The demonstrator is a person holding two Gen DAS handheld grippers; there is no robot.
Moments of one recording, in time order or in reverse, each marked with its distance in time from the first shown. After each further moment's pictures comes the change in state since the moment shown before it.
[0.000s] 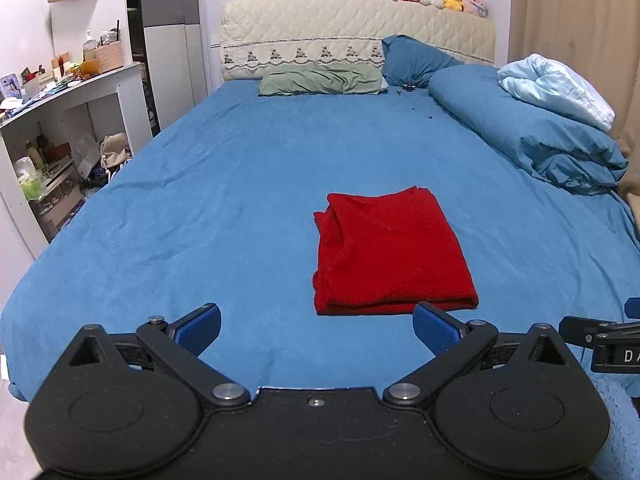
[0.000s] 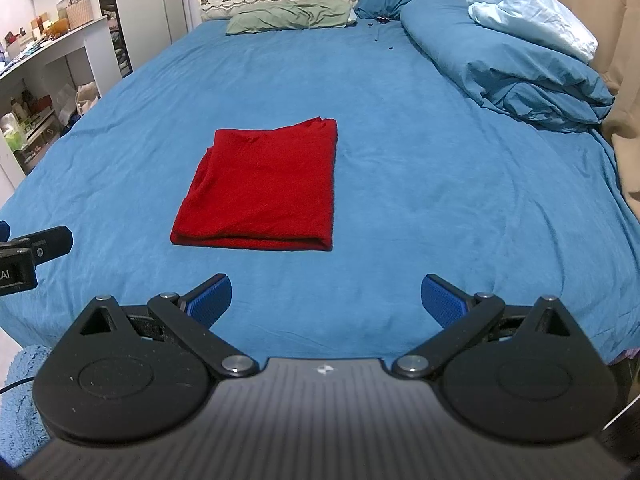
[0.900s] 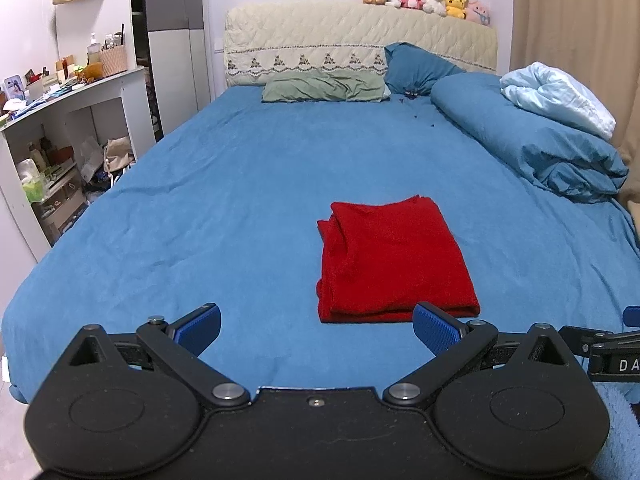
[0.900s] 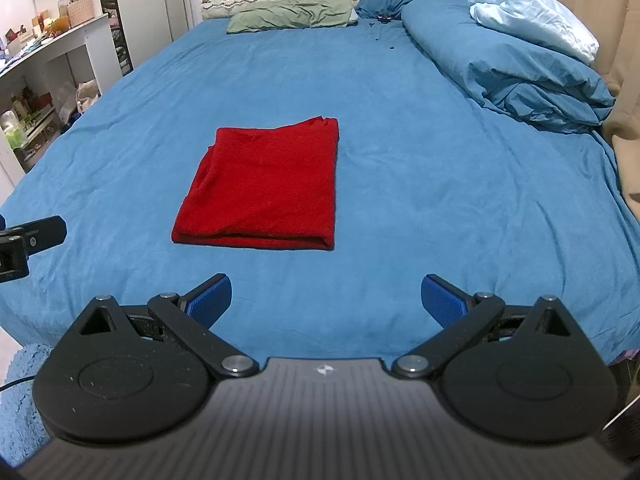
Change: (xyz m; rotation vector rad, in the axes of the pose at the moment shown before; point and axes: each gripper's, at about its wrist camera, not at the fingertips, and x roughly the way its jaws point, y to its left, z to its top) left arm -0.005 0.009 0.003 -0.006 -0.025 -0.001; right arm 0.004 -0.008 0.002 -0.013 0.002 0.007
